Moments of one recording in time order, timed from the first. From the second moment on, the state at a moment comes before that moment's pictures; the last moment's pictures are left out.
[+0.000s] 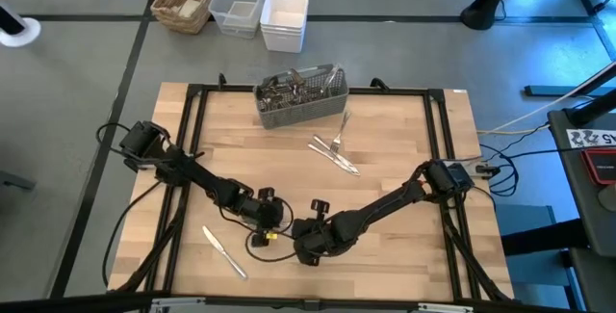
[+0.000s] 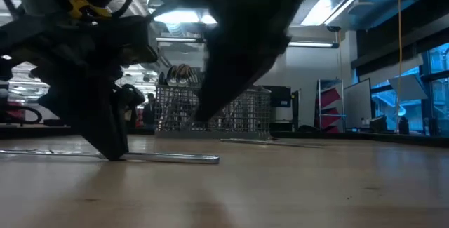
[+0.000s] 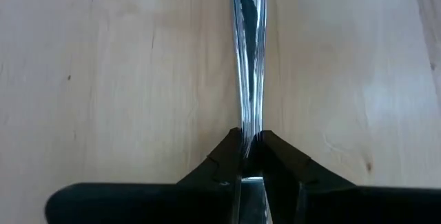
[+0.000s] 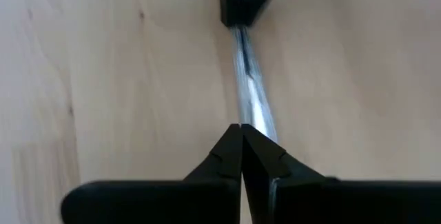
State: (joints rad) left arm -0.38 1.72 0.73 -0.02 -0.12 -0.39; right arm 0.46 2.23 1.75 -0.67 0.35 0.54
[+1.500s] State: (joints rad) left arm -0.11 1.70 0.73 0.06 0.18 -0.59; right arm 0.46 2.20 2.08 -1.42 0.51 0.54
